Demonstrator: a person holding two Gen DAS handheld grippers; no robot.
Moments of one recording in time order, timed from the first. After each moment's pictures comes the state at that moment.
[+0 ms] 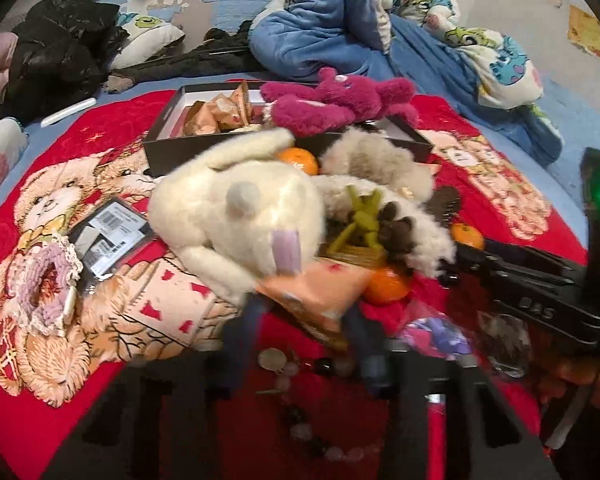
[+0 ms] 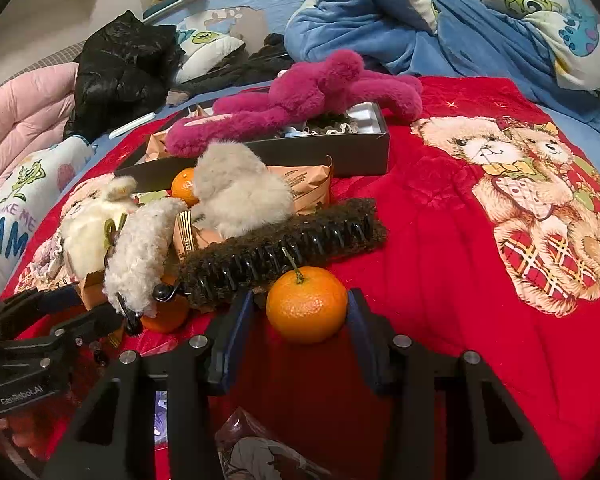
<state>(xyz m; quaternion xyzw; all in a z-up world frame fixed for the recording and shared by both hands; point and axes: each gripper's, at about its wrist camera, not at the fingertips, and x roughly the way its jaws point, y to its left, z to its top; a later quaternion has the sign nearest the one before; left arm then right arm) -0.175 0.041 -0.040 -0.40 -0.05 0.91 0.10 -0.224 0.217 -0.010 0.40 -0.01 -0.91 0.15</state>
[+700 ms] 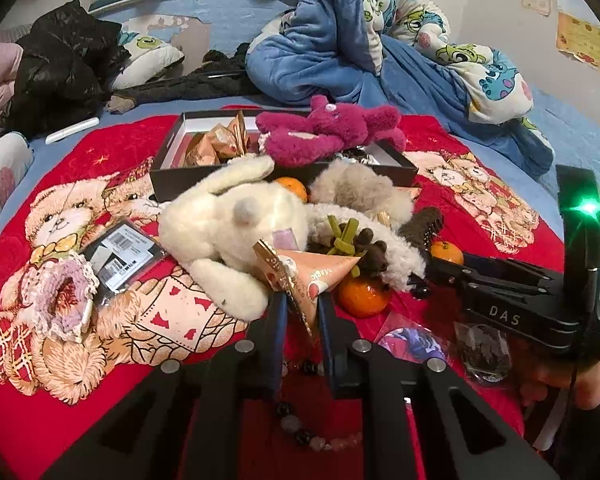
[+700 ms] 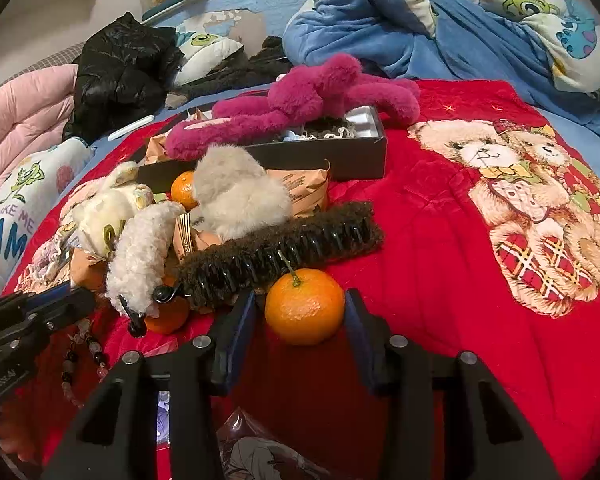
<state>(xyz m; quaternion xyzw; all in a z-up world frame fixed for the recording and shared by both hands) -0.159 0.039 -0.021 -0.36 -0.05 0.93 0.09 -0.223 0.217 -0.007 0.39 -0.01 -0.91 0.15</state>
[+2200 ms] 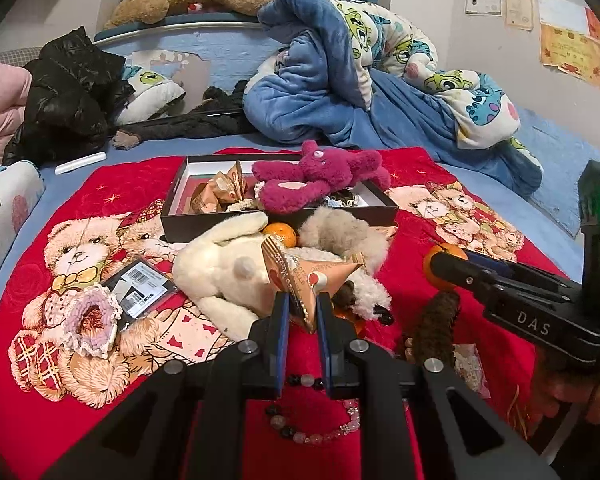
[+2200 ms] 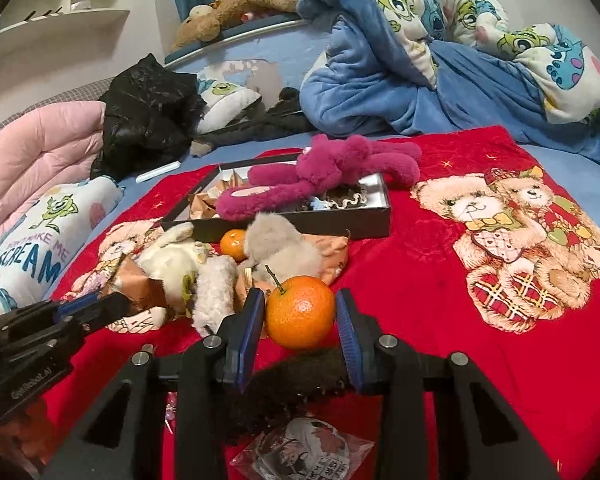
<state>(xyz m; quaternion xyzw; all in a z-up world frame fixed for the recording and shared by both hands) -0.133 0.040 0.013 -0.31 -0.04 0.95 0.09 -0.179 0.219 0.046 0.31 -0.03 -0.93 0.17</state>
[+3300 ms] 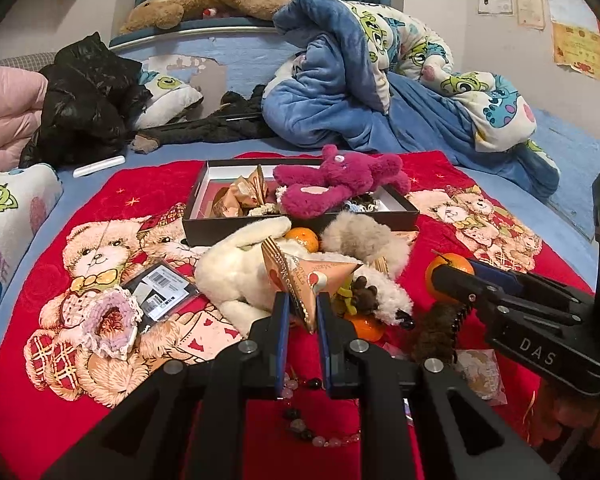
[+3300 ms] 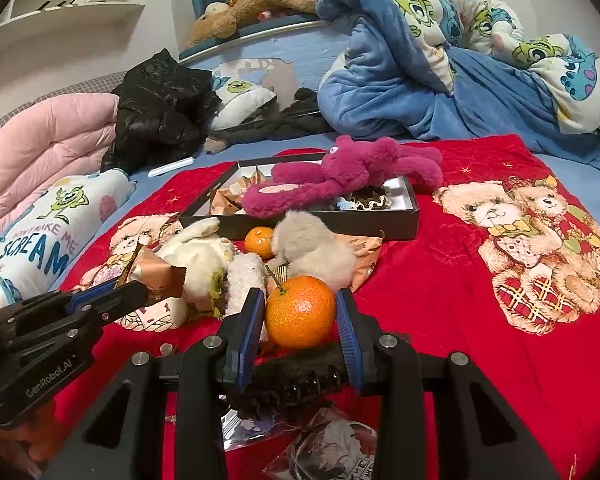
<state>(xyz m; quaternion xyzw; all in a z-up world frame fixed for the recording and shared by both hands) -0.135 0.035 0.014 -0.30 -0.03 0.95 0.06 -0.174 0.196 0.044 0.30 -0.02 -0.93 0.19</state>
